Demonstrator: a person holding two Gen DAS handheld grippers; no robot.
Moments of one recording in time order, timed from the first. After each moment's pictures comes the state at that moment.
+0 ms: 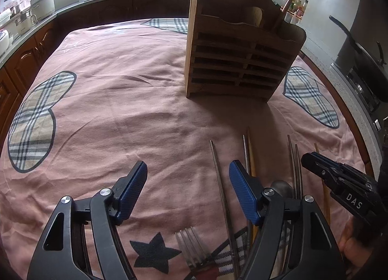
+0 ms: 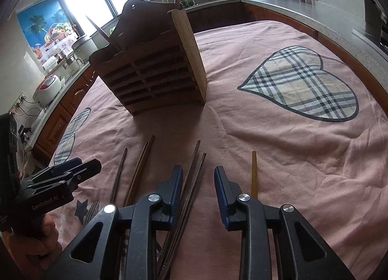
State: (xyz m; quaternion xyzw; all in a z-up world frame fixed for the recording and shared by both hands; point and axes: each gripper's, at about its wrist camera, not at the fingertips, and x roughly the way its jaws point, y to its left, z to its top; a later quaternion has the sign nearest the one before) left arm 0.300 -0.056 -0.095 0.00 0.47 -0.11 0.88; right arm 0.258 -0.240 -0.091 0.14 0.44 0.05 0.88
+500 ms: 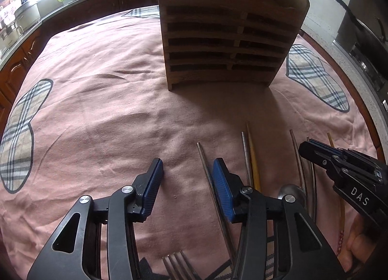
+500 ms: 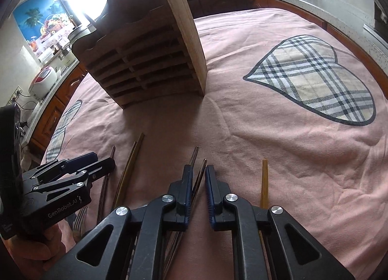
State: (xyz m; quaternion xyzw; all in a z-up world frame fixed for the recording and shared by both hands) left arm 0.324 -0.088 -0.117 0.05 0.49 -0.12 0.86; right arm 0.283 -0.238 -0.107 0.13 0.47 0.05 0.87
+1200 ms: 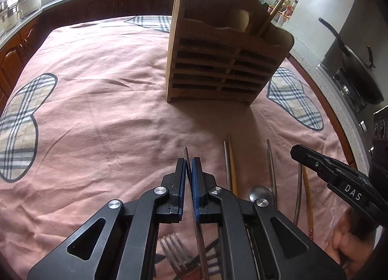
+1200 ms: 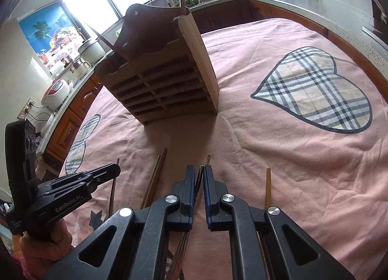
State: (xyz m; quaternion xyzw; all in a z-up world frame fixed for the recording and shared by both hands) left arm 0.306 -0.056 -0.080 -0.03 0.47 -0.16 0.87; right arm 0.269 -0.245 -0.073 0.17 0.44 0.08 0.88
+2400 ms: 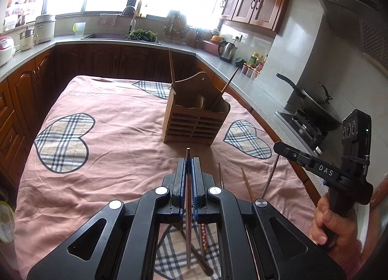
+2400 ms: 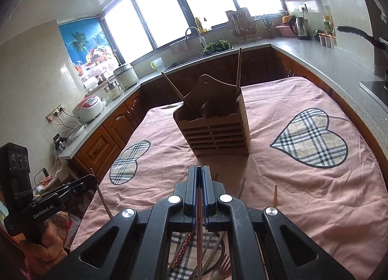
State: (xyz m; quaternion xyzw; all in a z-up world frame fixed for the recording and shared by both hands) left arm 0.174 0.010 0.037 -0.09 0.32 -0.19 0.92; right arm 0.189 -0.223 0.033 0.15 0.32 0.13 0.93
